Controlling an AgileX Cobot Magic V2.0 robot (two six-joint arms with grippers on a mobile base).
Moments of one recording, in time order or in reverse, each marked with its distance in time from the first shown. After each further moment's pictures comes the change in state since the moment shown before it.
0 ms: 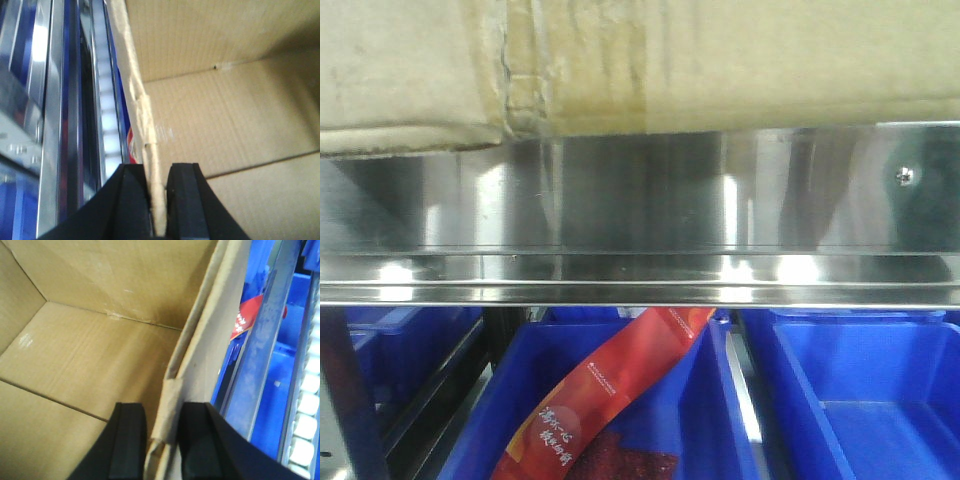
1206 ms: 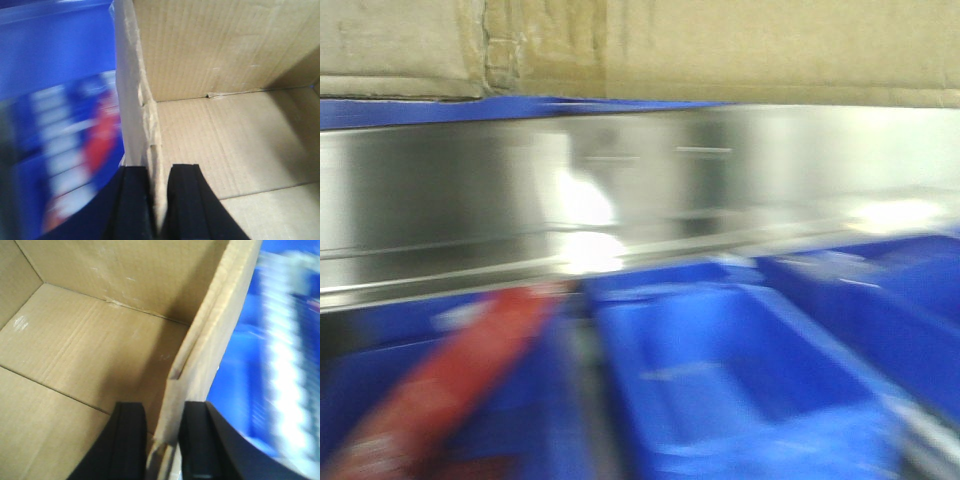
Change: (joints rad) left arm 0.000 0.002 0.003 0.016 -0.171 0.000; right arm -0.002 0.000 0.000 -0.024 -0.031 0.000
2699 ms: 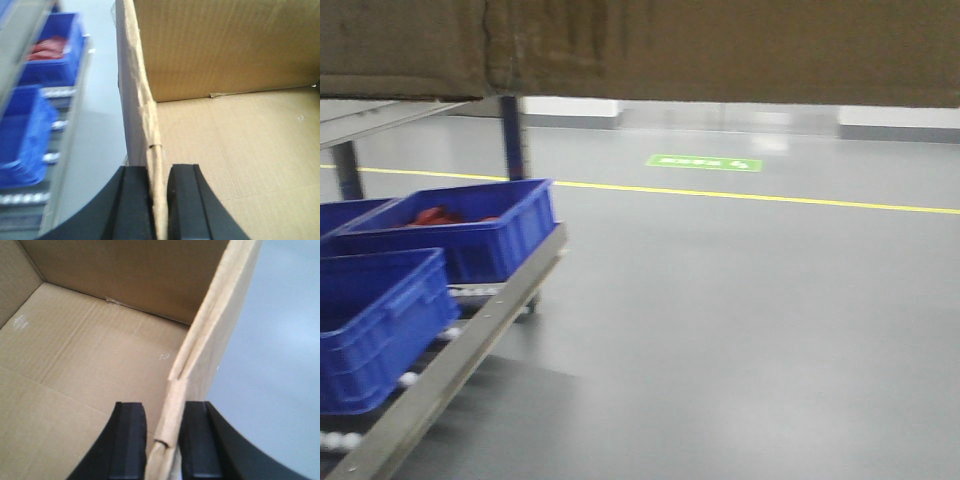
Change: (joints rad) left arm 0.000 0.002 0.000 0.017 -0.006 0.002; right arm 0.000 0.000 0.000 -0.004 -0.001 0.000
